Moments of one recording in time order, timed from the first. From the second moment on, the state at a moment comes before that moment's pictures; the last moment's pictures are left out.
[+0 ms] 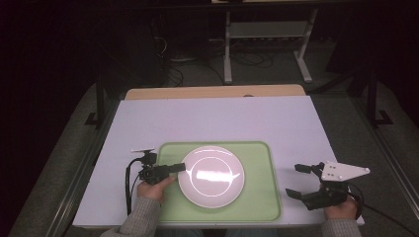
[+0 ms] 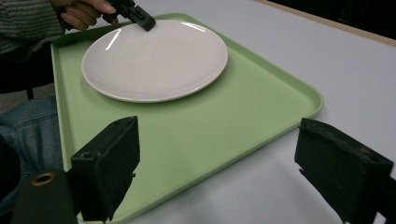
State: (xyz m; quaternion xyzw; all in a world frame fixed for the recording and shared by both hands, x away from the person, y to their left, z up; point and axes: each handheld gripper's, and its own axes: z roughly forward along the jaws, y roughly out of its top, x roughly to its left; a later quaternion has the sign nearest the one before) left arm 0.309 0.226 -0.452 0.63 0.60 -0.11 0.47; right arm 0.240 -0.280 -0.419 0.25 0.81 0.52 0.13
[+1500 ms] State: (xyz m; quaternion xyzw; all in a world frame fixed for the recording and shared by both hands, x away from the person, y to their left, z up) left arm 0.305 0.240 -0.427 0.69 0.54 -0.03 0.48; right arm 0.241 -0.277 -0.421 0.25 0.81 0.51 0.12
